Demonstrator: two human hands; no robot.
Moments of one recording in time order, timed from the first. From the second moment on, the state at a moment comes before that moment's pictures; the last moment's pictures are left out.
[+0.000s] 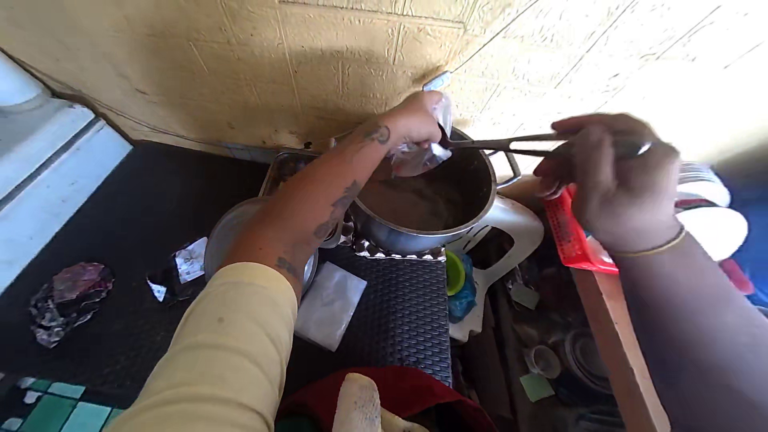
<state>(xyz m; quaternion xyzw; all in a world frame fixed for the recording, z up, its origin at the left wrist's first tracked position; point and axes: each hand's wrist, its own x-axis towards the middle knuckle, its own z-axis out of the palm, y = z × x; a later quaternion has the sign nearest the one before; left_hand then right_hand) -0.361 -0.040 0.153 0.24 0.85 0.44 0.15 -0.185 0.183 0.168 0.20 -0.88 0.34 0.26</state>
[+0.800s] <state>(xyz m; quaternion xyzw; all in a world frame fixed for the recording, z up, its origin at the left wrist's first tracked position) -0.367 -0.148 0.155 0.20 0.70 0.68 0.10 -0.294 0.123 0.037 0.21 -0.97 0.08 -0.04</state>
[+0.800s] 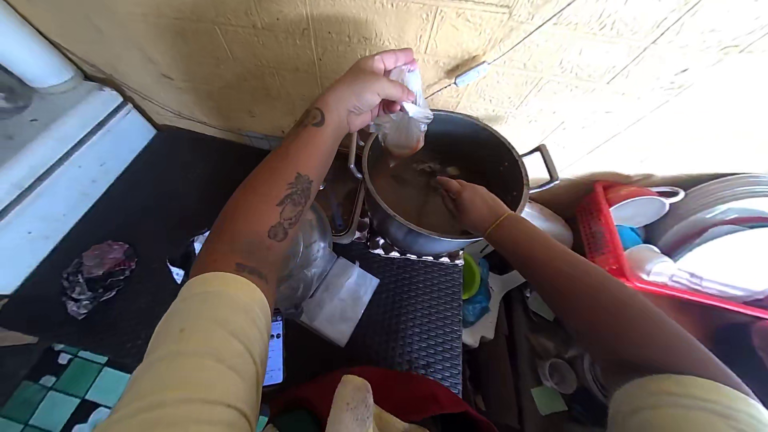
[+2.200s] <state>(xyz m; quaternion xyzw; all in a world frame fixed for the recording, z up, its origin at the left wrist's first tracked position) -0.362 -0.177 0.163 0.19 0.69 0.70 0.05 -0.263 0.146 0.046 0.15 -0.92 0.32 0.18</state>
